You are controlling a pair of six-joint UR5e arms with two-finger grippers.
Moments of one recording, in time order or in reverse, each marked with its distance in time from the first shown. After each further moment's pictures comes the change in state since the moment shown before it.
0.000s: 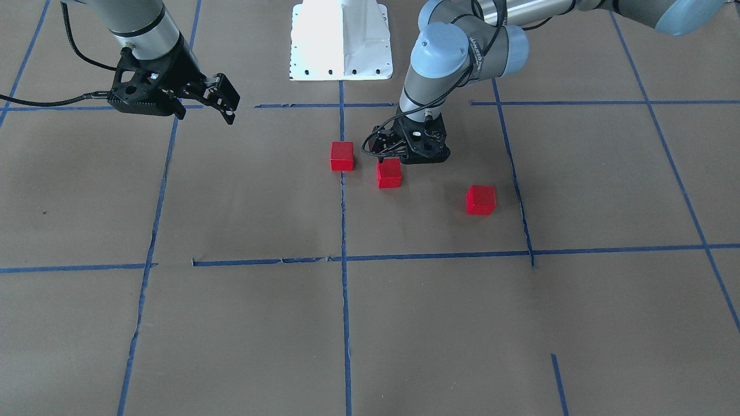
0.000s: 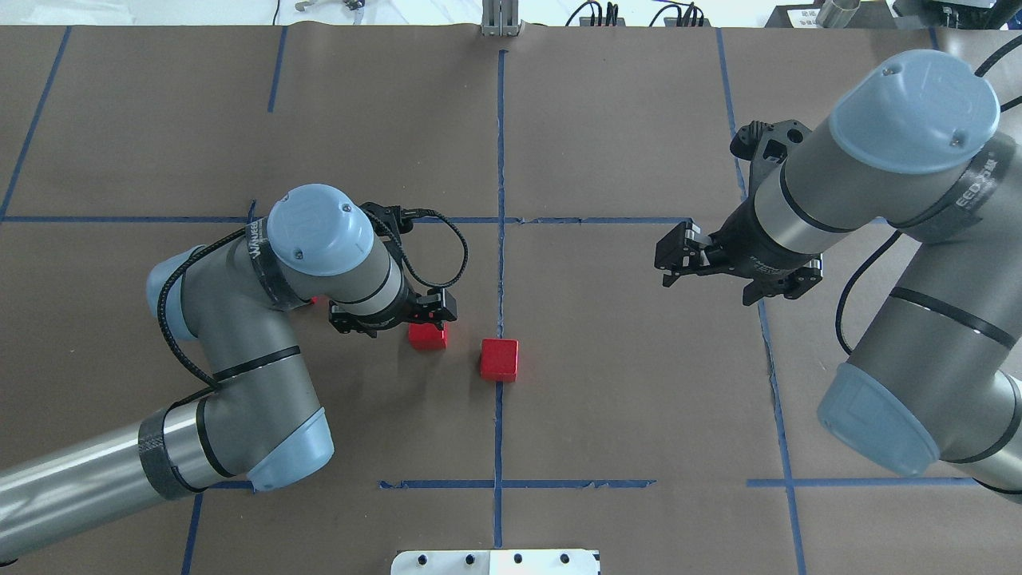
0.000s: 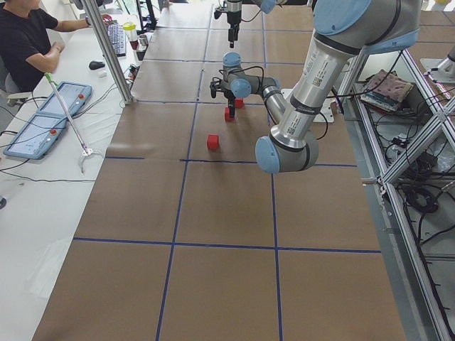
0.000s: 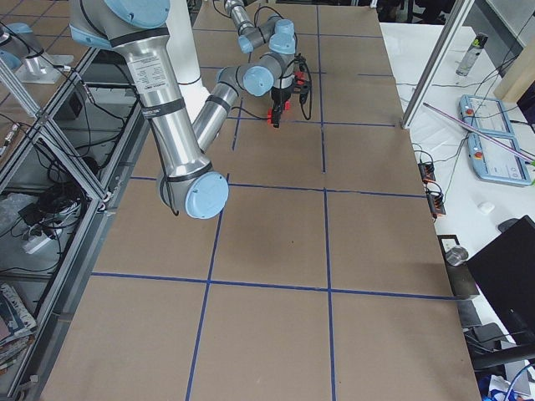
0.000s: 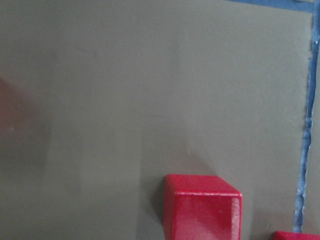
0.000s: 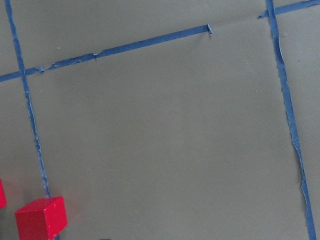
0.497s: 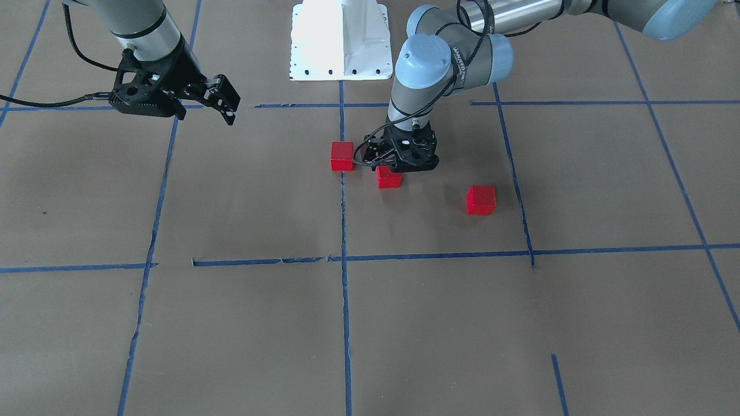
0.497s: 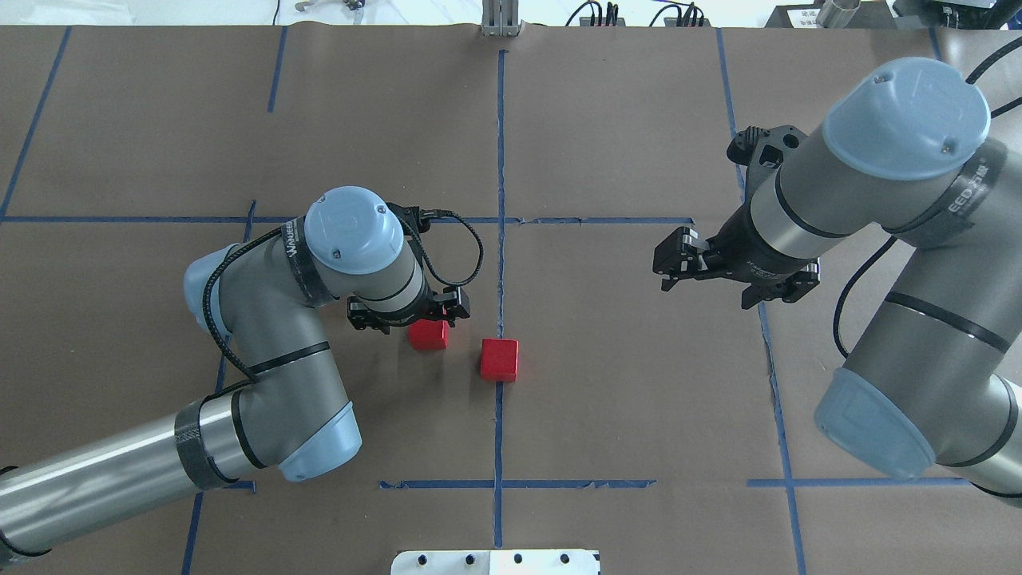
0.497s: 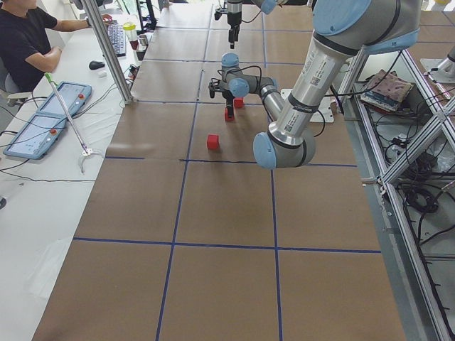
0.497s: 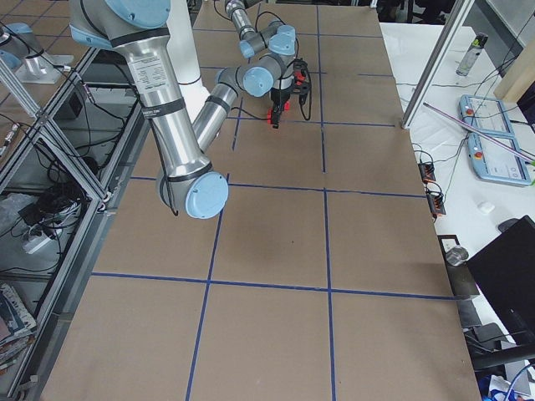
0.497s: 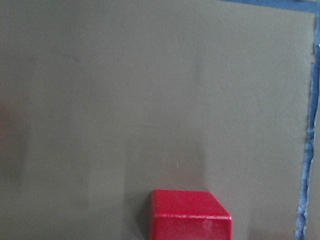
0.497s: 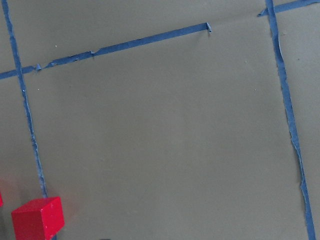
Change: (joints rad) left arm 0.005 -0.043 0.073 -0.001 0.013 0.001; right arm -0.012 -0.001 -0.003 0.000 -0.006 0.000
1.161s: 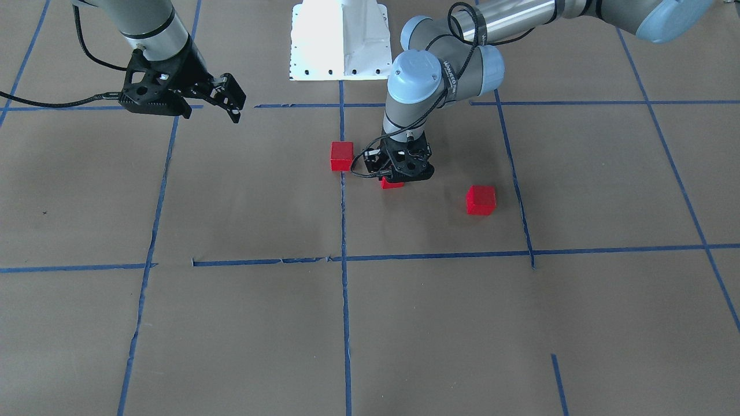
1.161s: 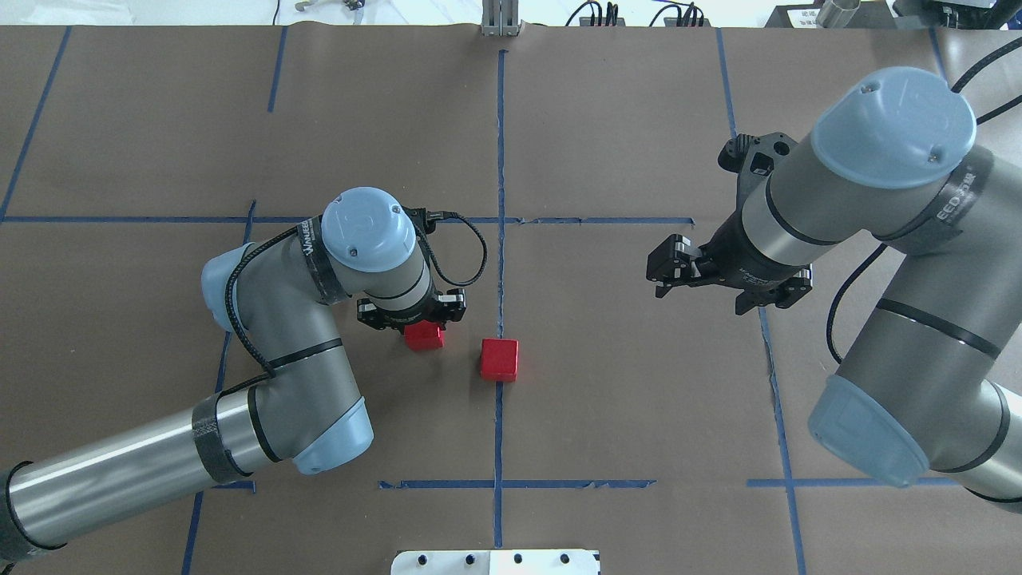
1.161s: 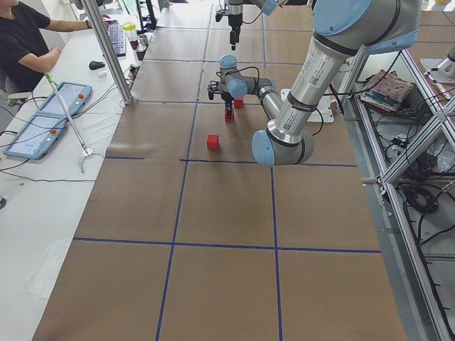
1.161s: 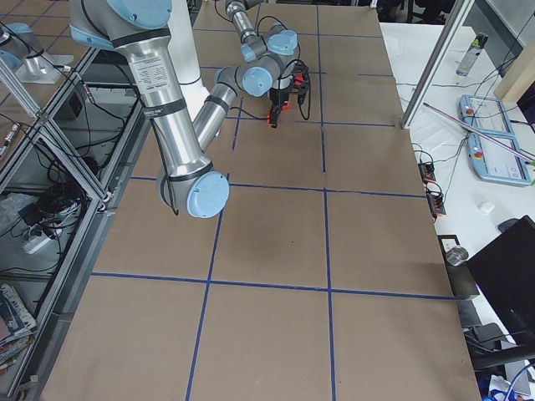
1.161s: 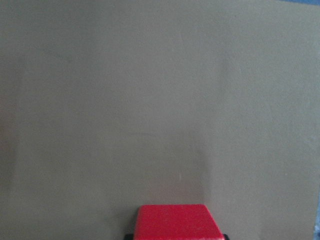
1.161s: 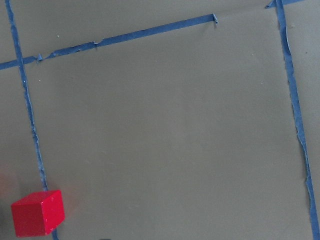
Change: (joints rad) left arm 0.002 -0.019 0.043 -0.001 -0.001 0.001; right arm -0.013 0.006 -0.004 0.000 -0.002 0.000
